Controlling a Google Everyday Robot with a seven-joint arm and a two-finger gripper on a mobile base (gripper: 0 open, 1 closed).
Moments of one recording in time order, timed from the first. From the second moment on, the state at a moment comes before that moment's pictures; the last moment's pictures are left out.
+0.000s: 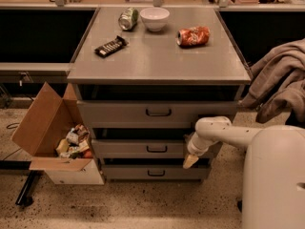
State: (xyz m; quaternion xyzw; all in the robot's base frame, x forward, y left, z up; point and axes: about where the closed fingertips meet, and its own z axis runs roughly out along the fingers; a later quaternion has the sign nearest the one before) arm 0.638 -0.181 0.398 -0.67 0.72 0.03 0.15
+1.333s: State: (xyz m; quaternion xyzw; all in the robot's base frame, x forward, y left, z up) arm 0.642 -0.182 0.421 -0.67 0.73 0.02 0.16
